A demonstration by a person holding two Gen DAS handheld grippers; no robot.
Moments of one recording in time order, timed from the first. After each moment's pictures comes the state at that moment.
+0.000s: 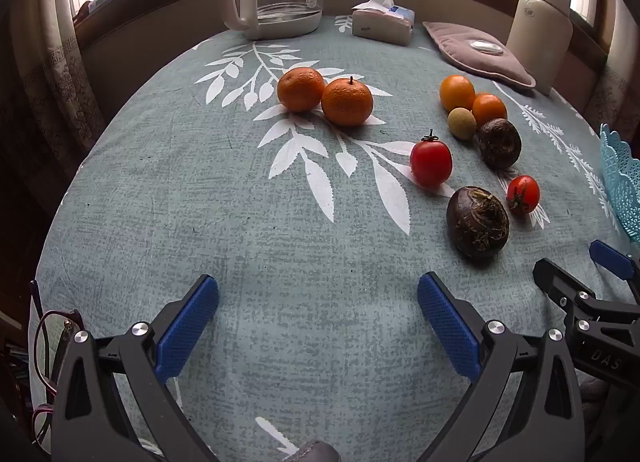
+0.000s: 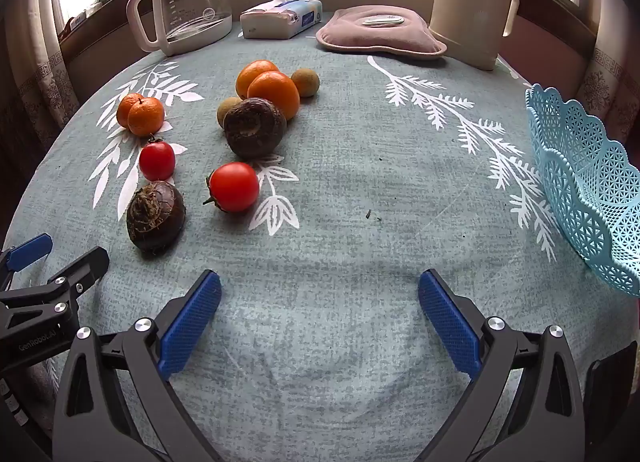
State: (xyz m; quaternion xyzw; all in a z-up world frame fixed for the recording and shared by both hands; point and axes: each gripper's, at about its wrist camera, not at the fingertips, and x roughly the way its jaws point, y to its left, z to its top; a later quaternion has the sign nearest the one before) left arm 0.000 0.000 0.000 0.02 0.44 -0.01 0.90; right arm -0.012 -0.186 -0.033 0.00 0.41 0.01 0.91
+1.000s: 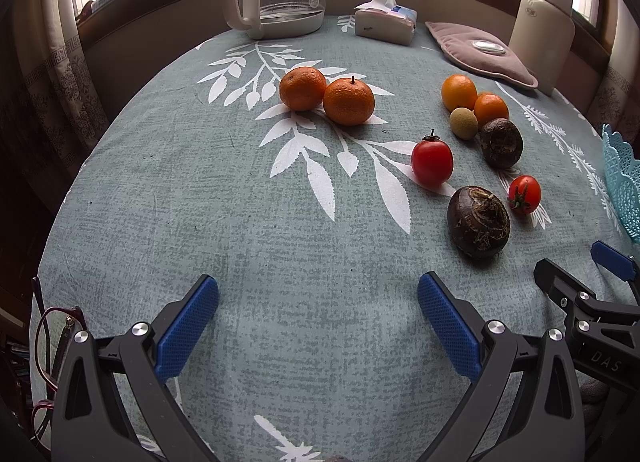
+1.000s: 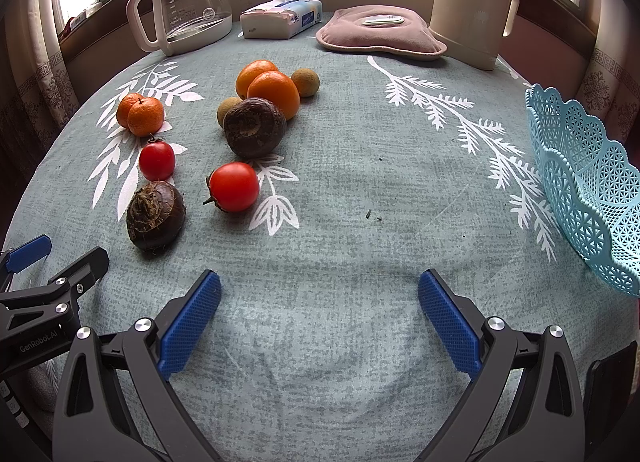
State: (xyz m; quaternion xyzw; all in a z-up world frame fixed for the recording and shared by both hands) left arm -0.004 -0.002 0.001 0.02 0.44 -0.01 0.90; right arm -0.012 -0.185 -0.034 0.00 0.41 0.01 0.91
